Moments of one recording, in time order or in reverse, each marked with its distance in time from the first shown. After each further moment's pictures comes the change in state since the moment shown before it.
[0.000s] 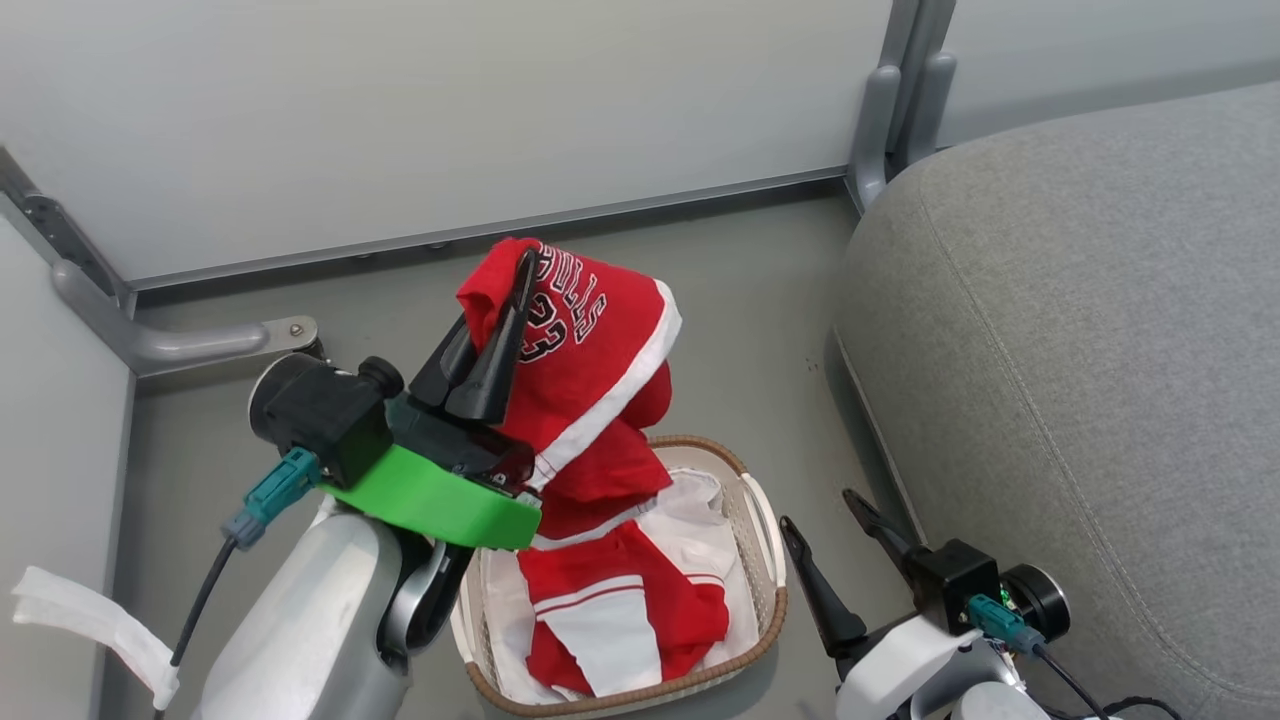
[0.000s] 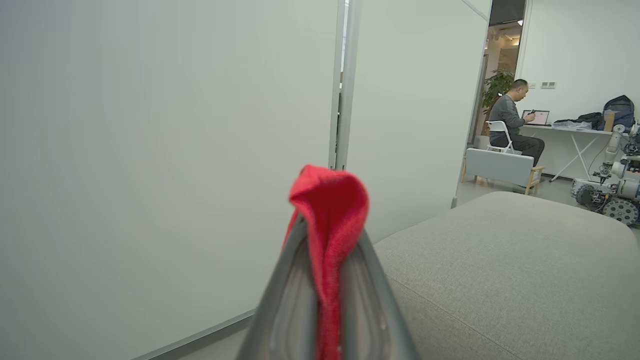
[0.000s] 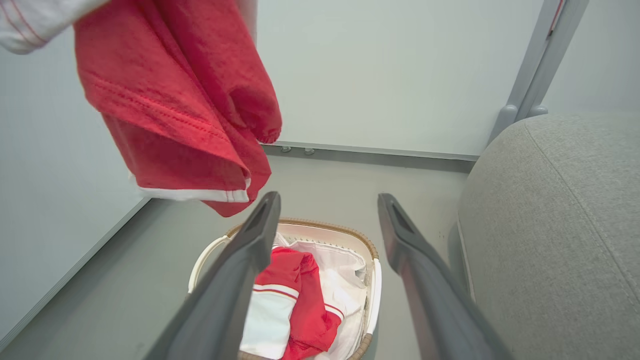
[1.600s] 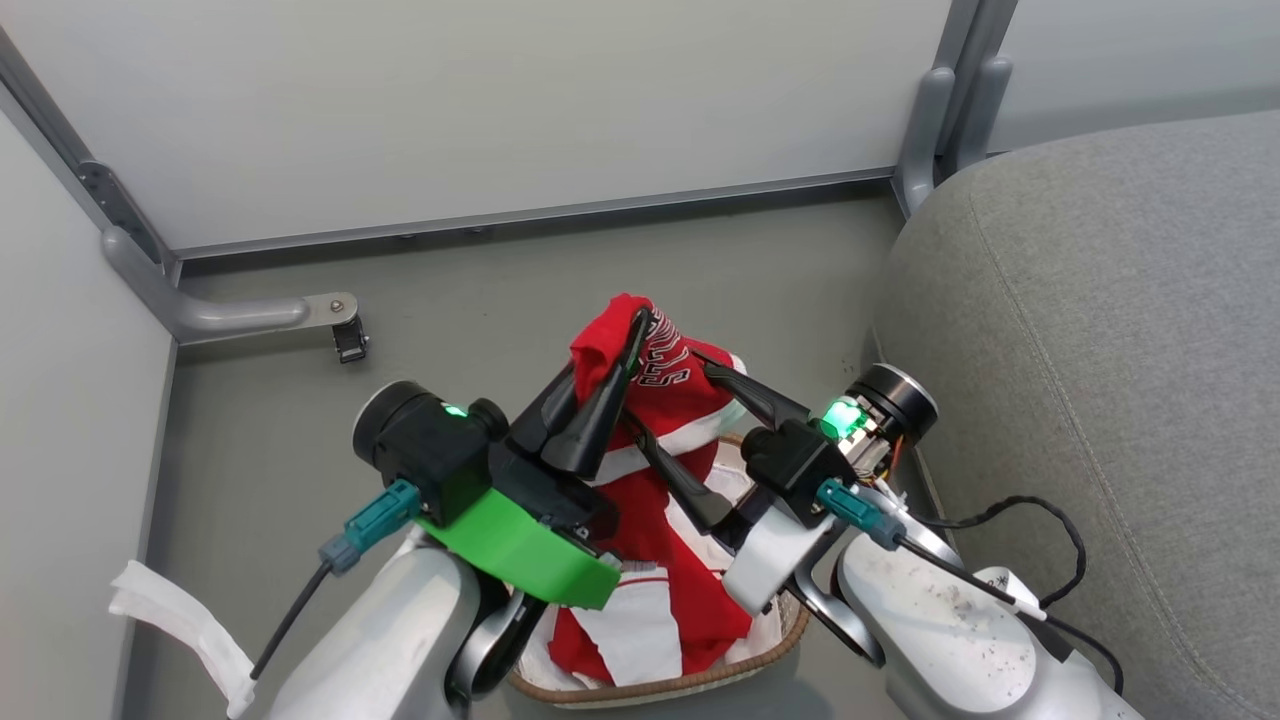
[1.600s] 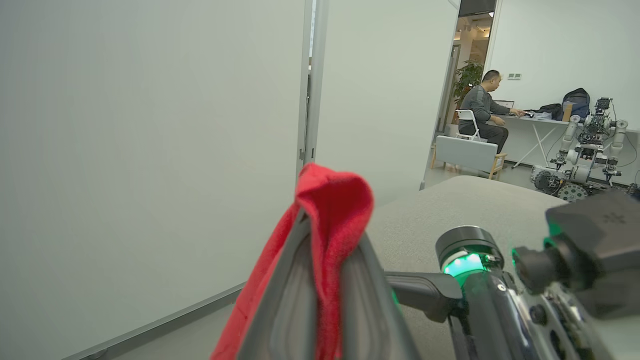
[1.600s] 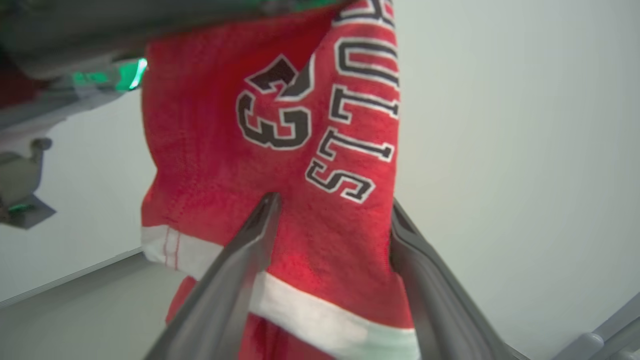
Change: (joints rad) left arm -0.006 -0.015 -0.159 -0.017 -0.038 0.000 0.000; right arm -0.372 -0.030 0.316 -0.004 -0.068 0.000 -0.001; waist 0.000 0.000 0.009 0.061
